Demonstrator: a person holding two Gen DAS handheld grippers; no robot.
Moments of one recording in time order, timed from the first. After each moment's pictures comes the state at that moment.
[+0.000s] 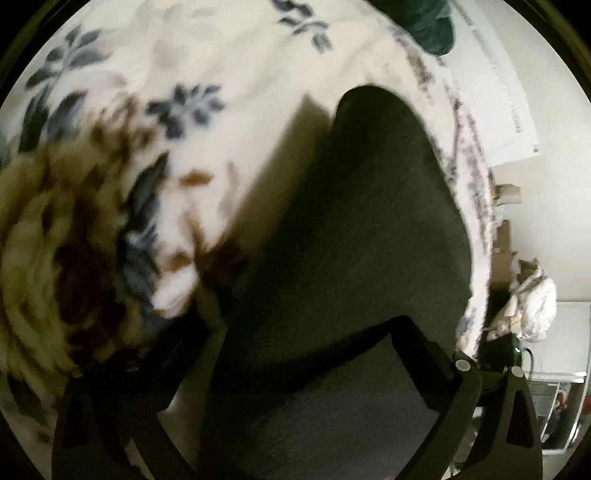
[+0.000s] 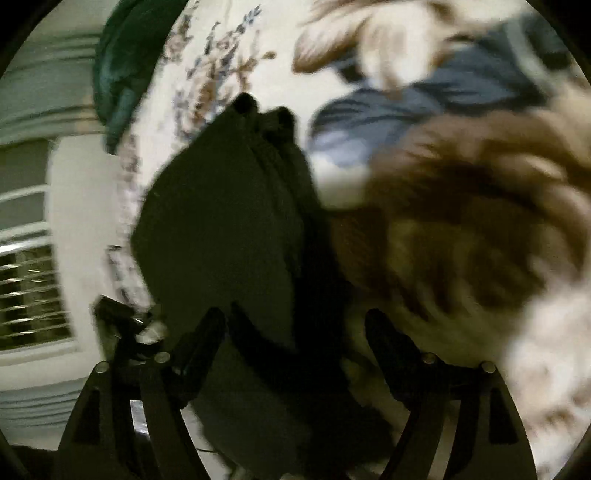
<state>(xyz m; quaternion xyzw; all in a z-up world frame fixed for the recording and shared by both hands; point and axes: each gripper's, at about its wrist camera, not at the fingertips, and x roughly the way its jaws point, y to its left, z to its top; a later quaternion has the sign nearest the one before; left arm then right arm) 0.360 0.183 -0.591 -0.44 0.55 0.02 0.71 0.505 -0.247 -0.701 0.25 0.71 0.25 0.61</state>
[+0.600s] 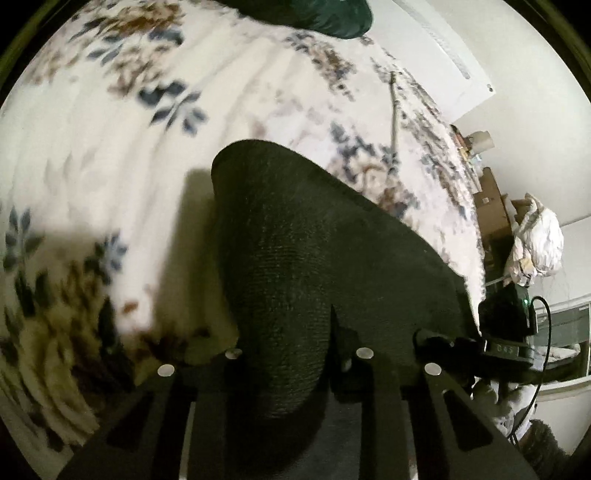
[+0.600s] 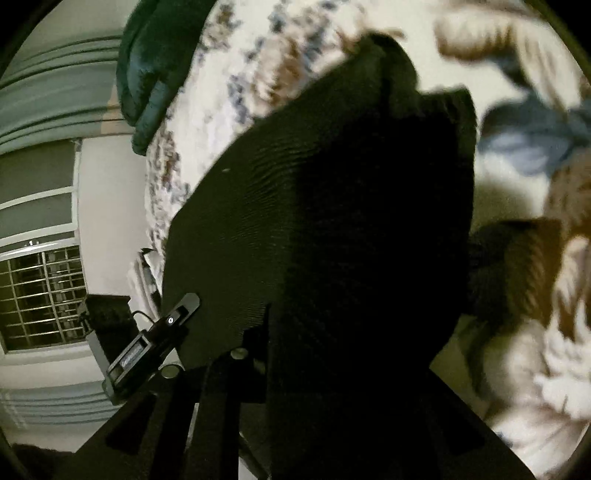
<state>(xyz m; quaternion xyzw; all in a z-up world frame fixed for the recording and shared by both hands) 0.420 0.170 -0.525 -0.32 0.55 -0.05 0.77 0.507 -0.178 -0.671 0.27 0.69 0.27 0.61</state>
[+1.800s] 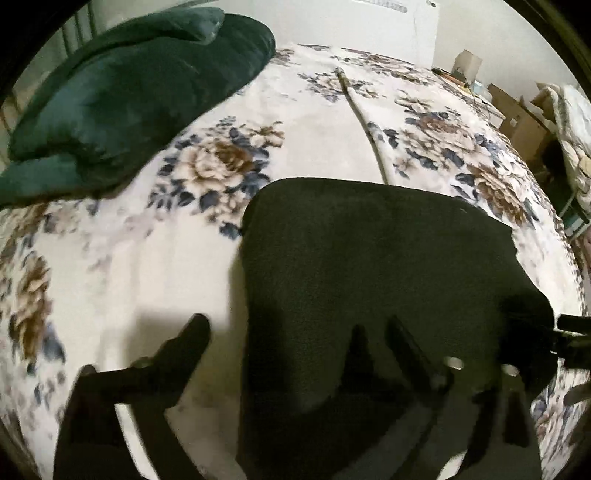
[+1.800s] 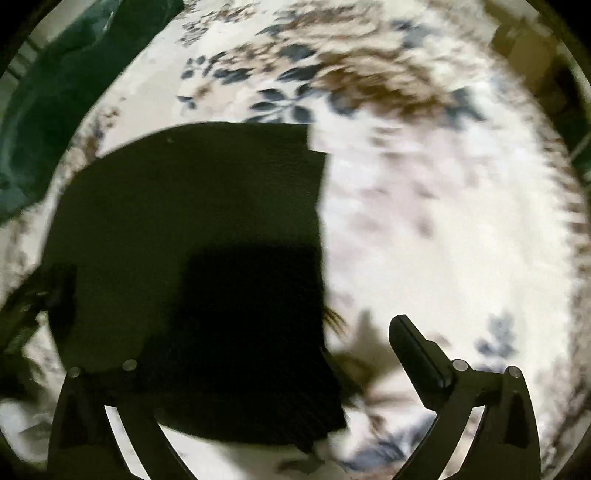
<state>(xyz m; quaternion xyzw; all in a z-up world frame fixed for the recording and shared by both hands) 0.678 0.081 -0.513 -0.01 0.52 -0.03 0.86 0.686 -0.250 -0.589 0.02 0.63 -0.03 0.78</state>
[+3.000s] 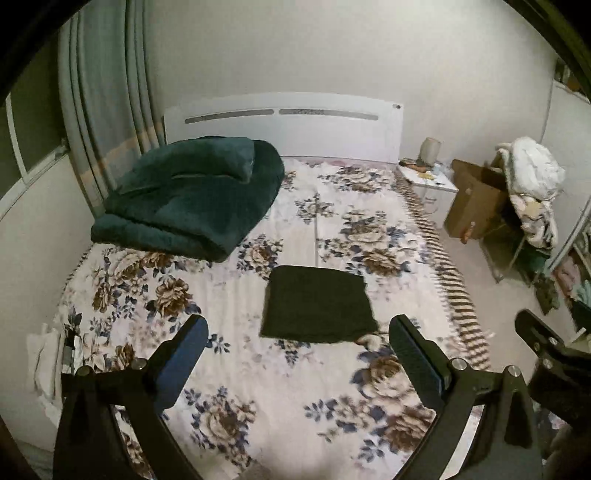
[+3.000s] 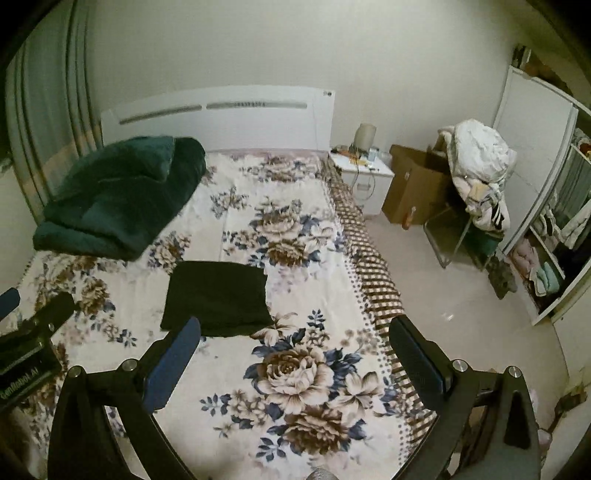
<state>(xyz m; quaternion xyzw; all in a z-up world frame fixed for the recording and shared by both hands) 0.352 0.026 -0.091 -0.01 0.39 -0.01 0.92 0.288 -0.172 -0.104 -0.05 0.38 -0.11 0.92</state>
